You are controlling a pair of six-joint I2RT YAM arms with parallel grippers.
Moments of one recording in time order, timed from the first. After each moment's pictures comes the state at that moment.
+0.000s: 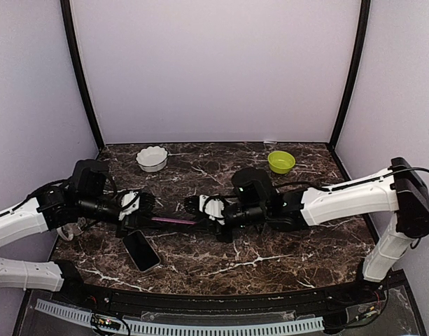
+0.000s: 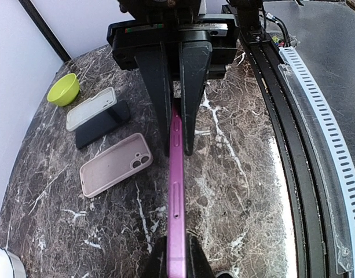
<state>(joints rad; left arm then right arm) -0.71 0.91 0.70 -0.42 0.53 0.69 1.13 1.65 1.02 0.18 -0.36 -0.40</state>
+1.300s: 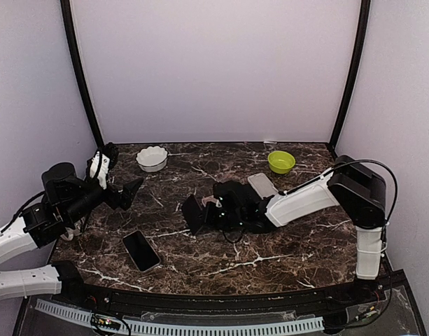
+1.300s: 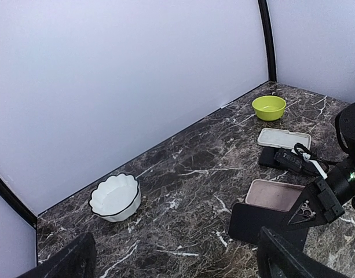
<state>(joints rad) -0.71 0.69 0.56 -0.03 -0.23 0.21 1.03 2.02 1.13 0.28 -0.01 1.03</state>
